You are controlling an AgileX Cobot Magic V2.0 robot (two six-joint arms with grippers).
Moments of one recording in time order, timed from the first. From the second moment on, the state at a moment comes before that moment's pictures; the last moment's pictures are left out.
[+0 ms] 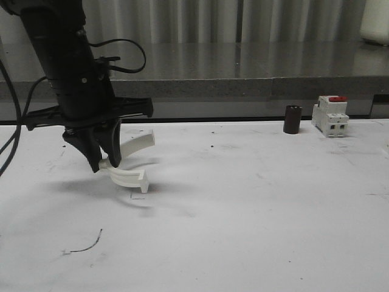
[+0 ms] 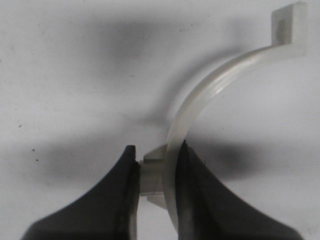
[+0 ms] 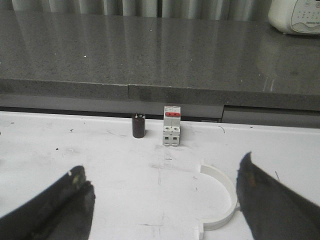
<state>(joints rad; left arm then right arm) -0.40 1.98 -1.43 -0.11 0.84 -0.31 -0.01 0.34 -0.43 0.13 0.34 -0.11</state>
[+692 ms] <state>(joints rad) -0.40 2.03 -1.43 -0.11 0.83 -0.31 -0.01 0.34 -0.43 0.13 0.34 -0.11</state>
